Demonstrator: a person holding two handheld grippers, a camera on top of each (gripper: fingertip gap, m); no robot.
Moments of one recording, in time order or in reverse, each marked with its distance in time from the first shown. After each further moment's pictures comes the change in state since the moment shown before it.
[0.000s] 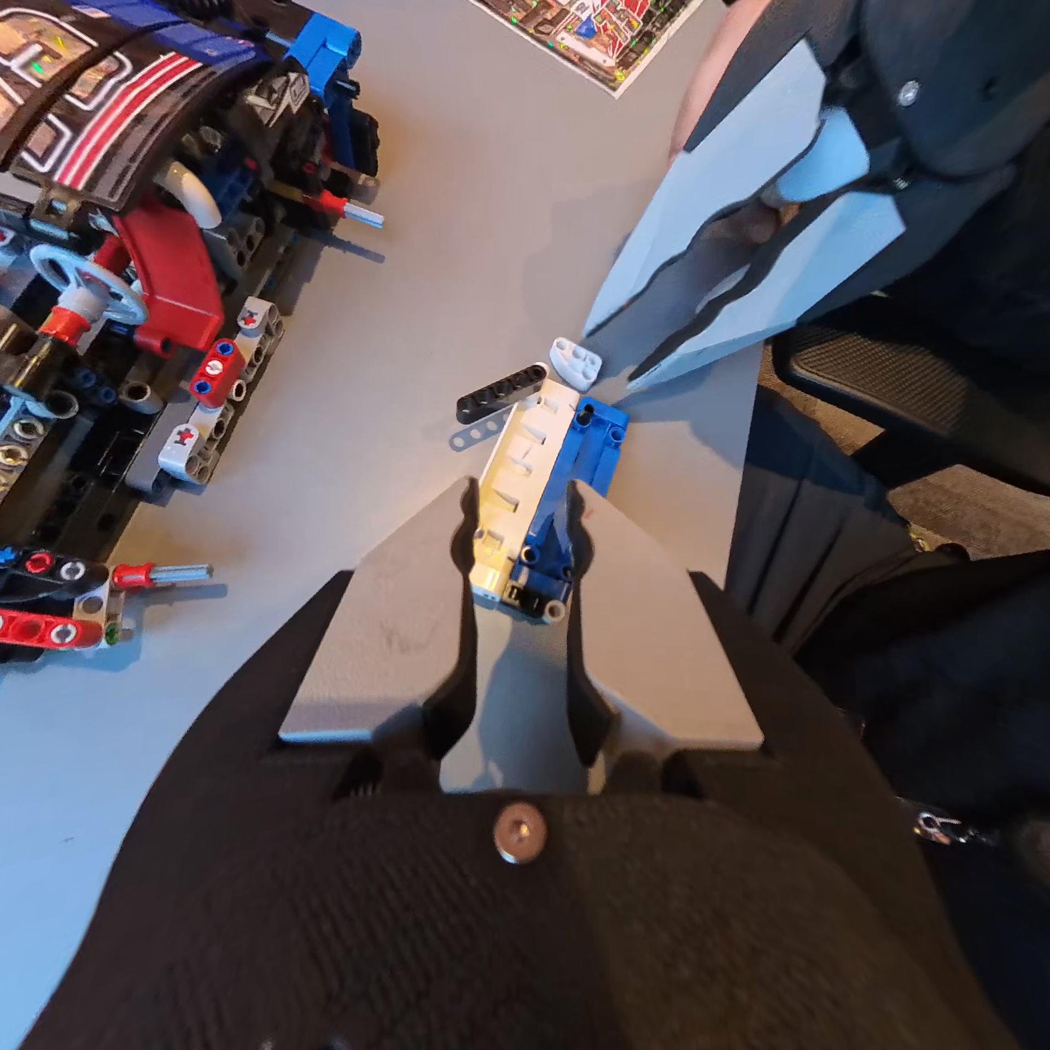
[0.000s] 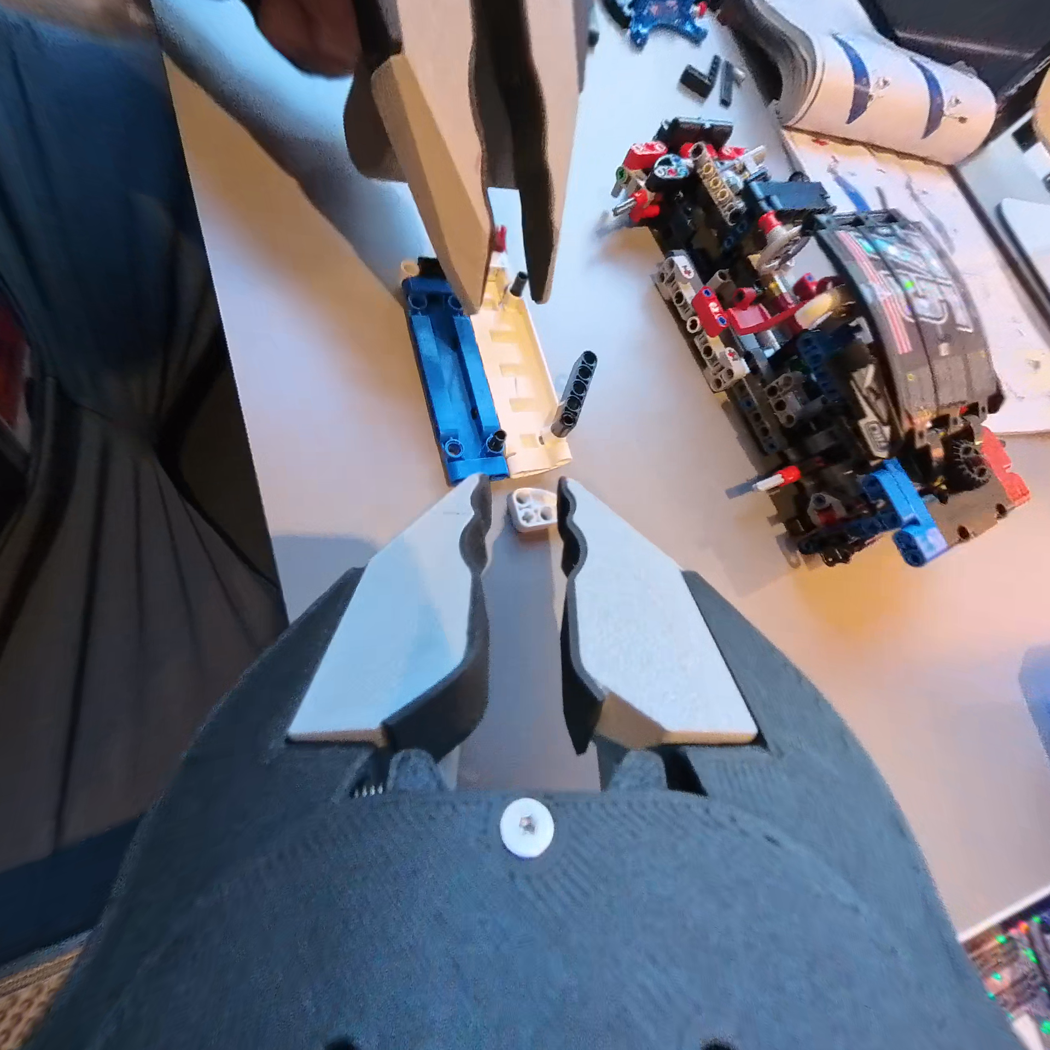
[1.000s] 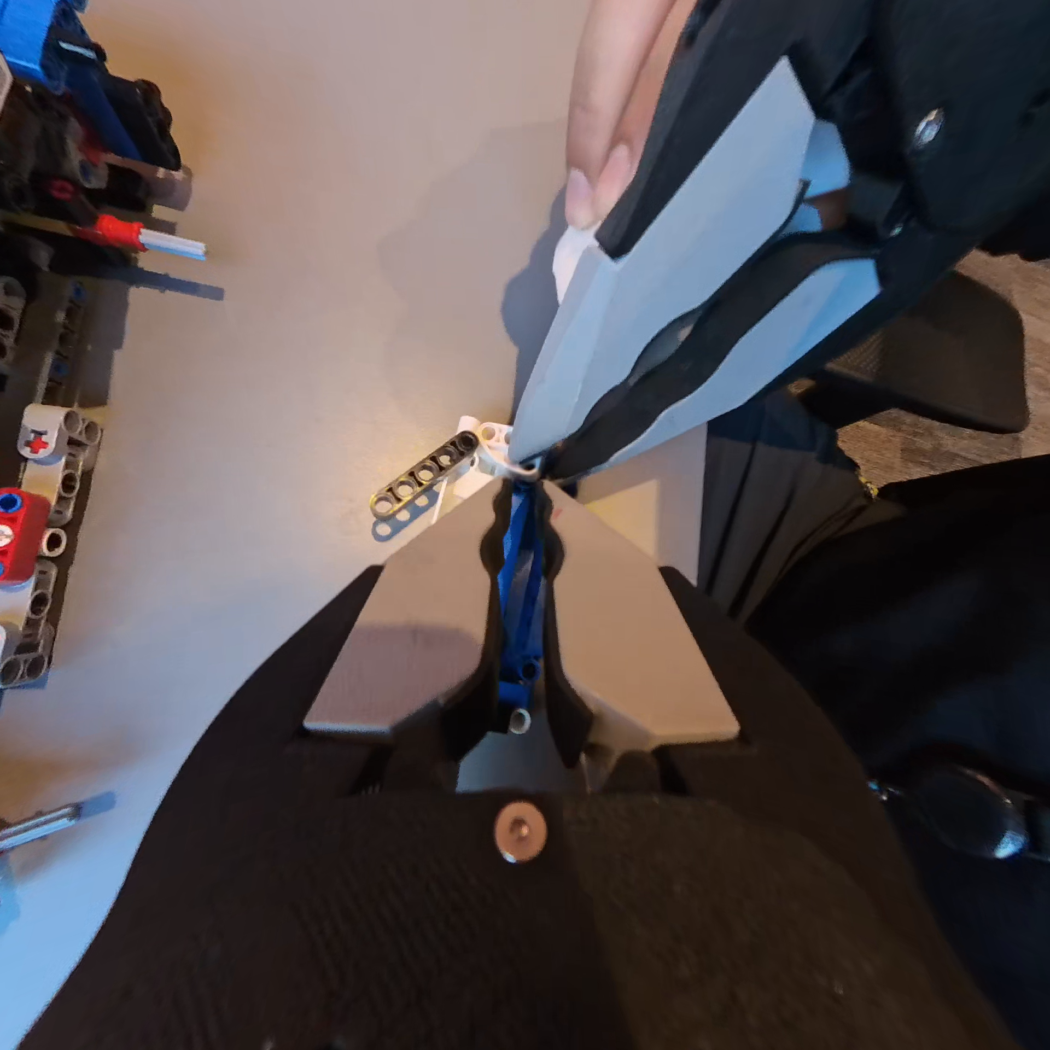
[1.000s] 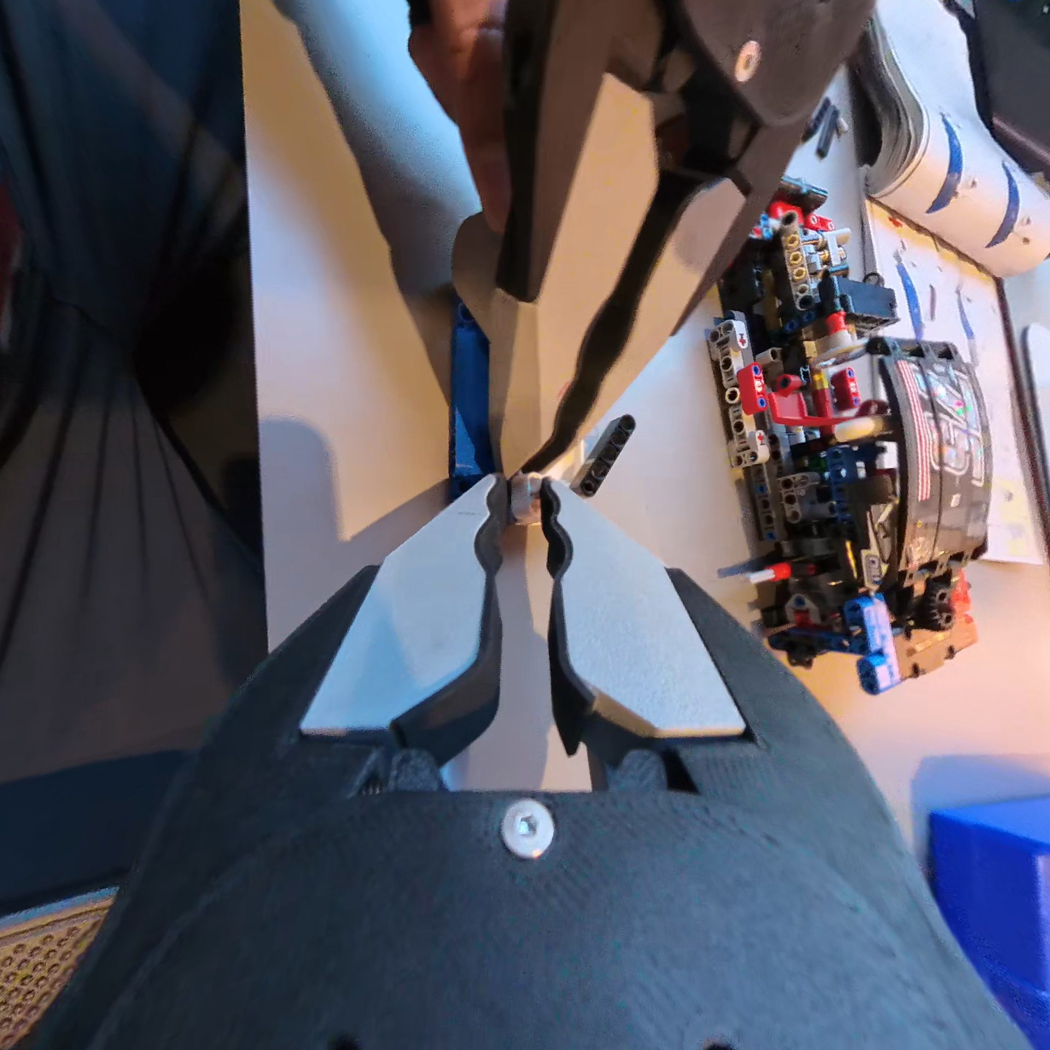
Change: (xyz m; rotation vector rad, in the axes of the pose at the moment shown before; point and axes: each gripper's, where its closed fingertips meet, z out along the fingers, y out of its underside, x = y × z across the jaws) left arm 0.027 -0.006 0.041 -0.176 0.159 0.073; right arm -0.009 -0.012 0.016 -0.093 -0.062 -0.252
